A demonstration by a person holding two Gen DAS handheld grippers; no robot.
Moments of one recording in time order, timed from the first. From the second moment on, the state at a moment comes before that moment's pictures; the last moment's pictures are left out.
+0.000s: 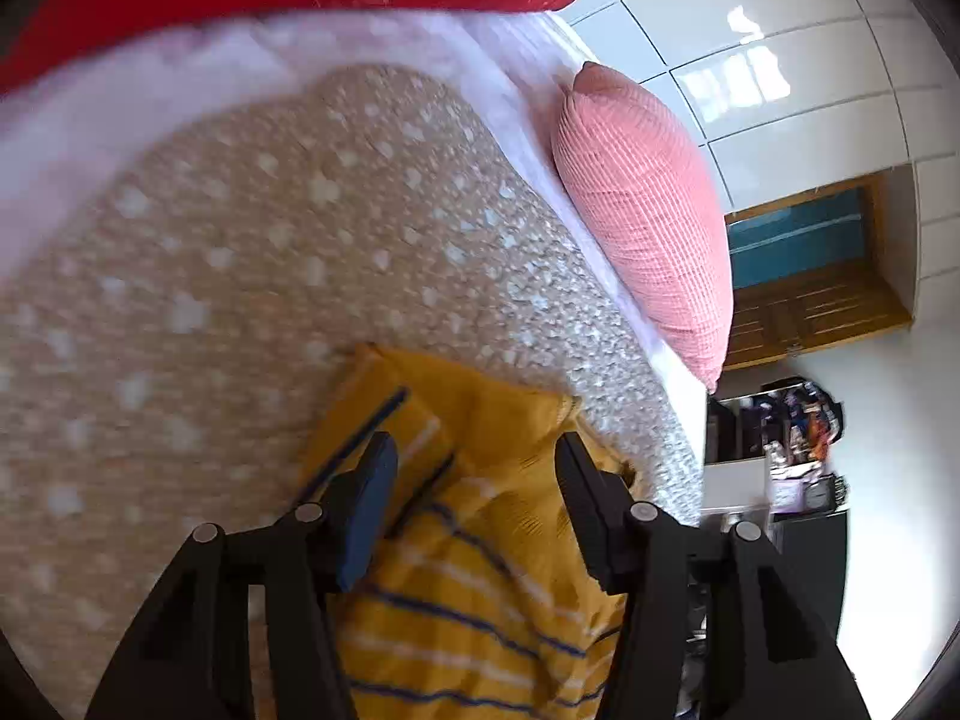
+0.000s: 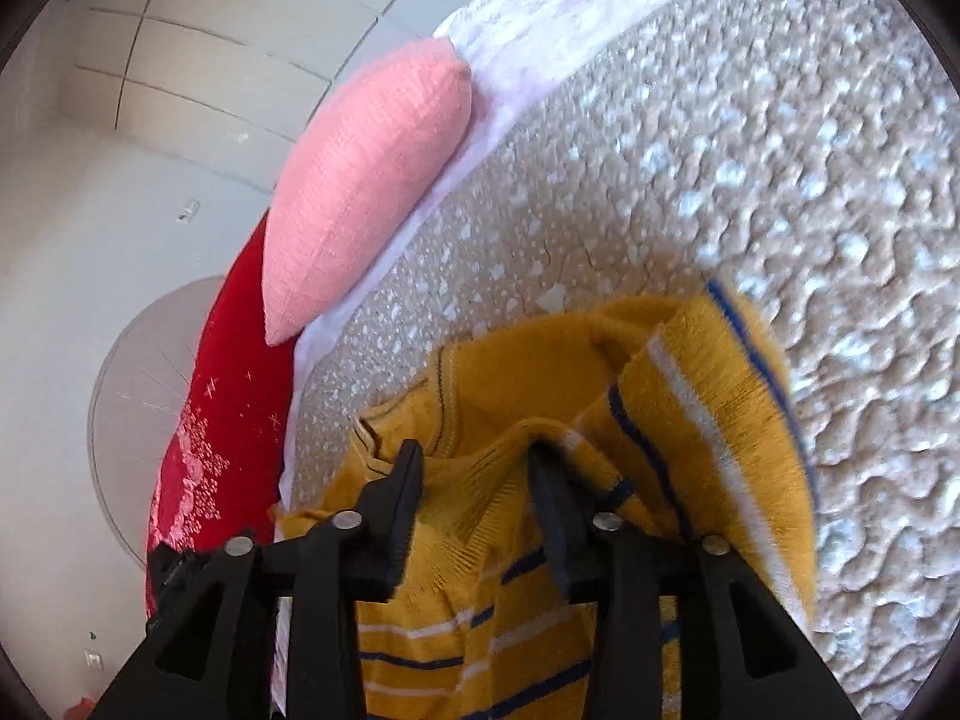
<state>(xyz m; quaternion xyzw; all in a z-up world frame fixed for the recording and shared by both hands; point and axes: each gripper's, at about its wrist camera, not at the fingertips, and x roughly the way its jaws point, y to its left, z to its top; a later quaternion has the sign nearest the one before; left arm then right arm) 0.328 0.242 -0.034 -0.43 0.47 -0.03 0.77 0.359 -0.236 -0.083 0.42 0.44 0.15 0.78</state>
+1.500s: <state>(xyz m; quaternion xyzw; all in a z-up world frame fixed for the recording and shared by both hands) 0.144 0.299 -0.055 -0.36 0.36 0.00 0.86 0.278 0.054 -0.039 0.07 0.51 0.27 0.81</state>
